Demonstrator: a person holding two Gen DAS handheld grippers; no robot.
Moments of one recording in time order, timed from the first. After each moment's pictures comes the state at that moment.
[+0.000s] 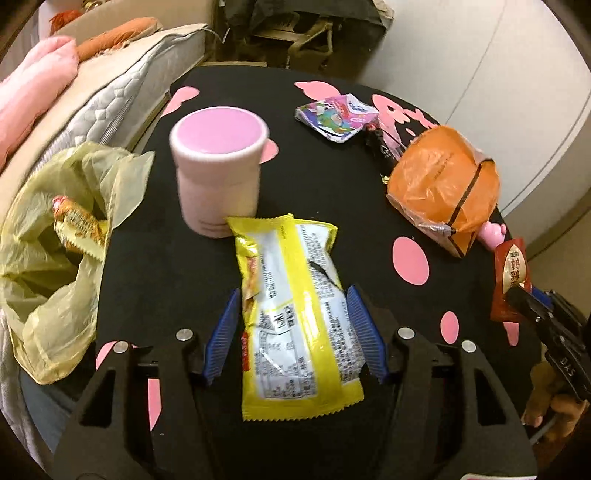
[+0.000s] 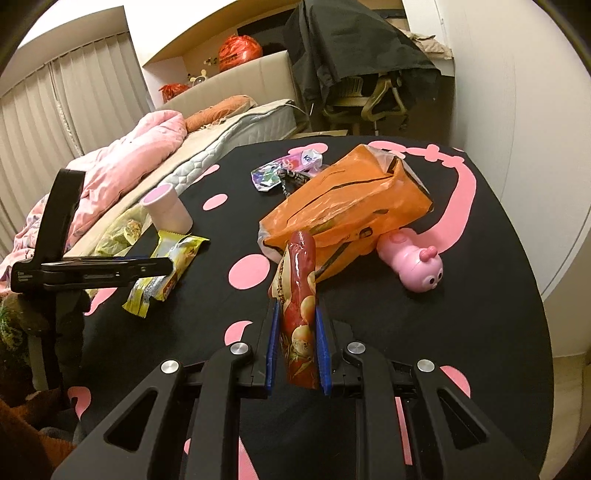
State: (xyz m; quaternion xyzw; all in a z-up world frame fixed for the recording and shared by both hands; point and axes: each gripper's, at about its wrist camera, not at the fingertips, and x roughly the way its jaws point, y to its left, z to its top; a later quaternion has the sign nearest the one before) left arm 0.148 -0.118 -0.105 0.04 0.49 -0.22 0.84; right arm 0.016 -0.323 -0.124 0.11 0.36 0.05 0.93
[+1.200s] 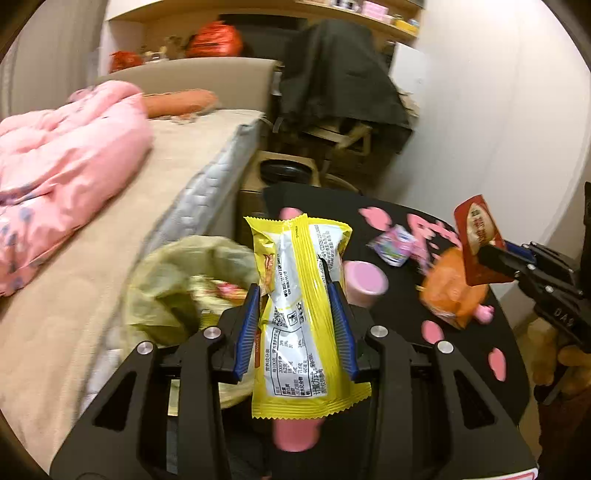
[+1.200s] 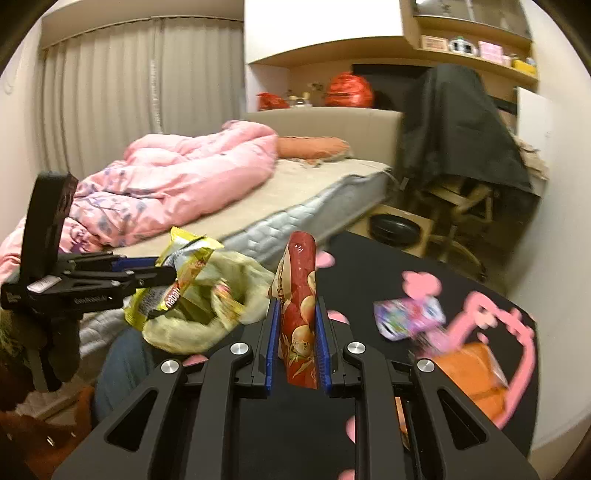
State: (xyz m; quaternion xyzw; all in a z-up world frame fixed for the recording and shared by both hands) left arm 0.131 0.043 0.018 -0.02 0.35 -0.16 0.92; right arm 0.106 -0.174 0.014 -0.04 0.27 0.19 0.94
